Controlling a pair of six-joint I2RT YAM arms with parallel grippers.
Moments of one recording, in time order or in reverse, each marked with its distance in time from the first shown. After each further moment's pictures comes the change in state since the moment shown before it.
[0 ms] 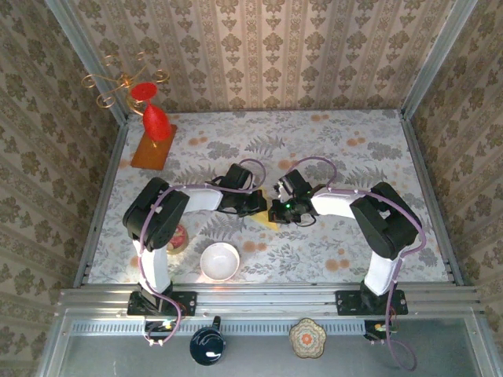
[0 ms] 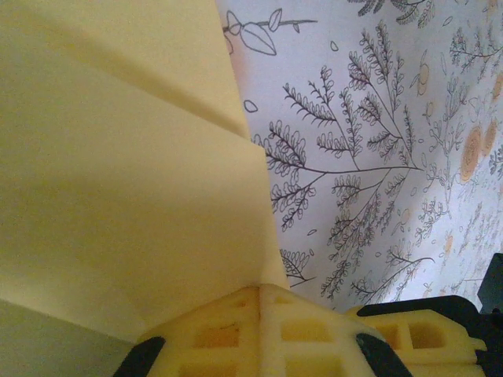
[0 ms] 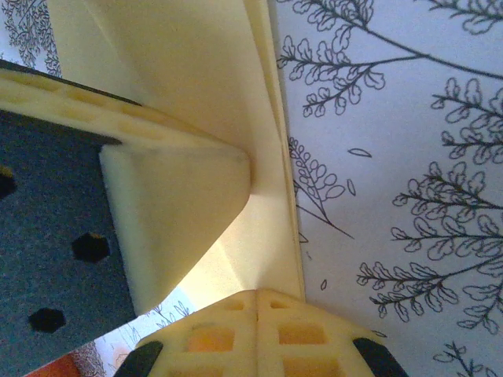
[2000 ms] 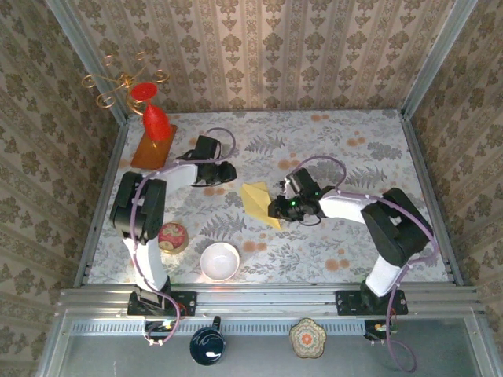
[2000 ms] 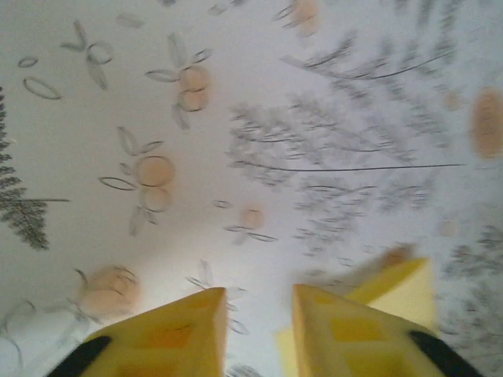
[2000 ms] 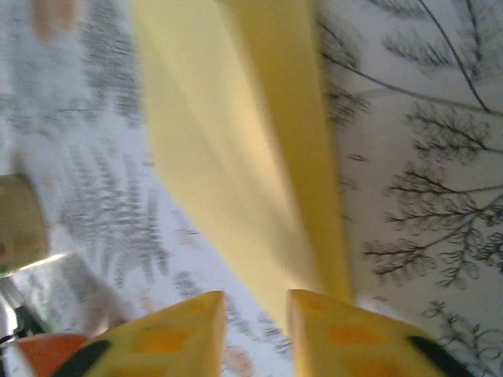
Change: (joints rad) left arm 0.259 -0.050 0.194 -0.231 -0.225 0.238; right arm -0.037 -0.135 -0.061 0.080 -0.031 0.070
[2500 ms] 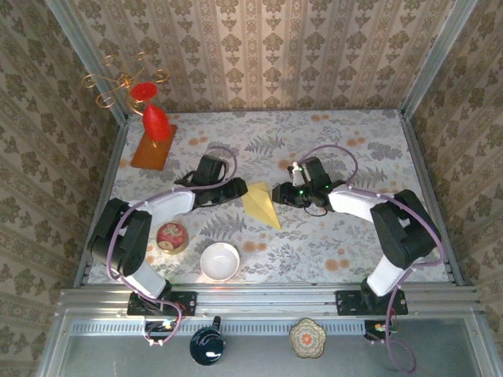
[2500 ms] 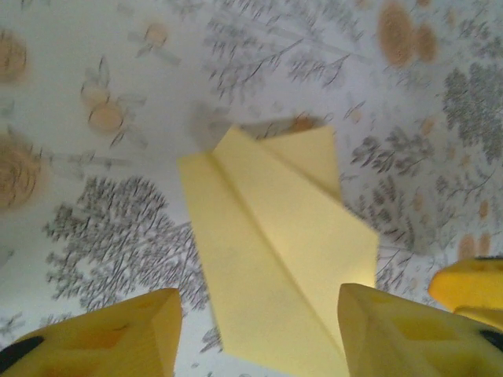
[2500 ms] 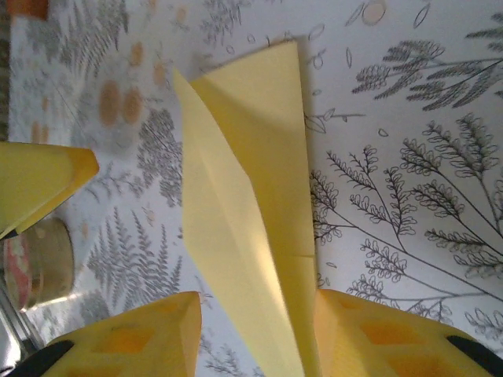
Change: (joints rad) left arm -0.122 -0.261 -0.332 0.150 -0.003 -0.232; right arm -0.092 0.023 0.023 0.074 -0.019 -0.115
